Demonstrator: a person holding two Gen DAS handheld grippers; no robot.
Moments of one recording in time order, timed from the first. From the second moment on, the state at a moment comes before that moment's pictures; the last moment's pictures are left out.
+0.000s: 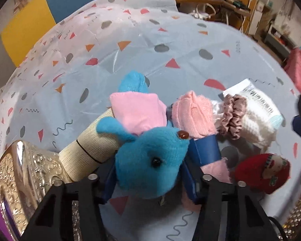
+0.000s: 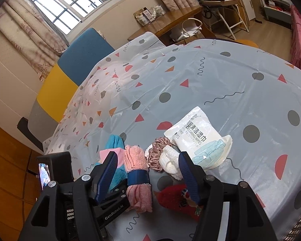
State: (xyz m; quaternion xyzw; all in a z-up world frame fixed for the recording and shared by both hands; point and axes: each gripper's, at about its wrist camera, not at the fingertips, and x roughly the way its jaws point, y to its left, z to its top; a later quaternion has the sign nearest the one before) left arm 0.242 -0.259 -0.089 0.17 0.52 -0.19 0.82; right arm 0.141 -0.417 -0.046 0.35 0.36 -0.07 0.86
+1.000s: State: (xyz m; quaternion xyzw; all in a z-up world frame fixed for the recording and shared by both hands) left arm 0.222 -0.042 0.082 0.02 0.36 -0.04 0.93; right arm 0.151 -0.404 -0.059 0.30 0.41 -0.09 0.85
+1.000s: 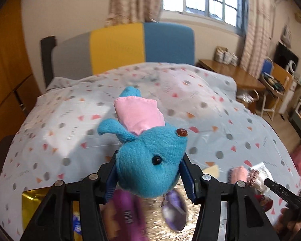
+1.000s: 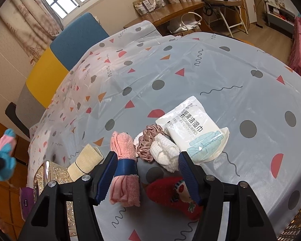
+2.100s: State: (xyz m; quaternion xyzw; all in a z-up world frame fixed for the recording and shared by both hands) left arm 0.066 0.137 0.017 -0.06 0.35 0.11 0.93; right arm 0.154 -0.398 -0.065 0.27 0.44 -0.12 0.85
